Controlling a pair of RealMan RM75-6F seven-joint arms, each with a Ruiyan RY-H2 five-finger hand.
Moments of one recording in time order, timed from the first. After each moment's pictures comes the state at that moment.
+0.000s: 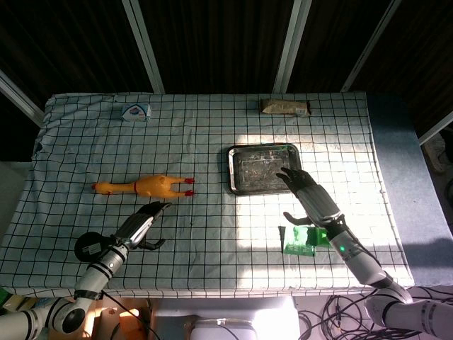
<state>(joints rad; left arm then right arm) -0.59 -1.47 -0.10 -1.48 1.29 0.87 -0.07 0.55 -1.28 0.18 -1.63 -1.37 0.97 0.00</state>
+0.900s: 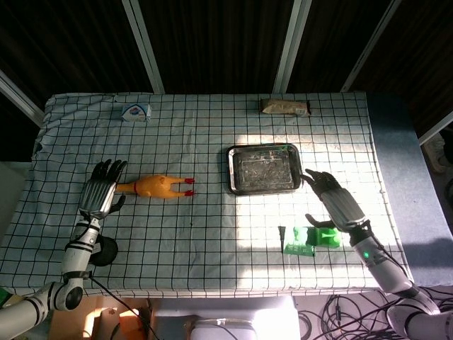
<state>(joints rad) -0.59 -1.57 -0.21 -1.11 1.21 1.07 0.23 0.50 -1.19 0.12 -1.62 -1.42 1.04 0.10</state>
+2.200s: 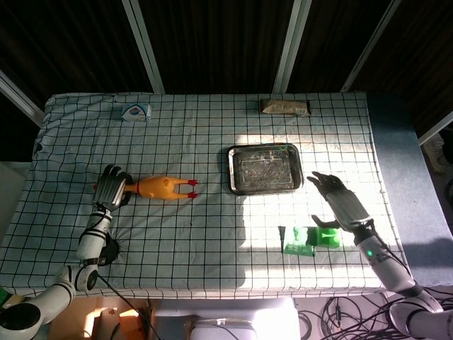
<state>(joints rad) -0.69 -1.84 -0.18 -0.59 1.26 0.93 0.01 0.50 -1.18 0.10 -1.59 -1.36 1.00 0.10</state>
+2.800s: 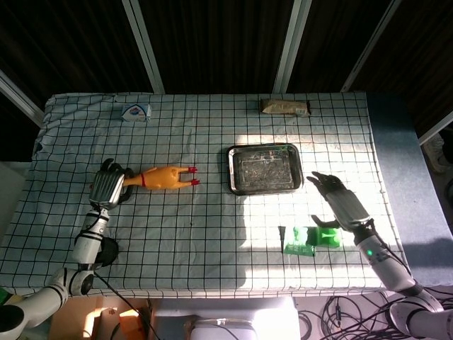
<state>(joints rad) -0.66 -1.74 -0.20 -0.78 1.31 1.10 0.03 0.51 -1.19 0.10 -1.58 -1.38 1.00 0.12</state>
